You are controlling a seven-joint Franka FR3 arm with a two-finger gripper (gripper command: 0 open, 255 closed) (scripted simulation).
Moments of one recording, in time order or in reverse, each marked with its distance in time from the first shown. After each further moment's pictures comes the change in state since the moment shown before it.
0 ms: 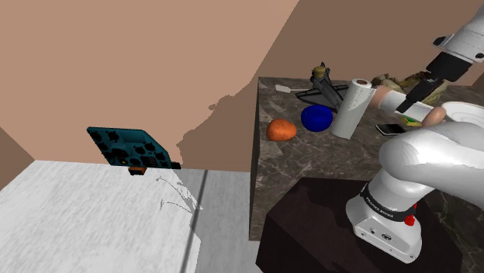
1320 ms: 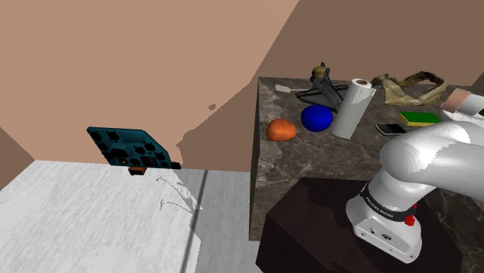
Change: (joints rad) arm 0.035 0.111 -0.350 0.440 -0.334 -0.190 -0.373
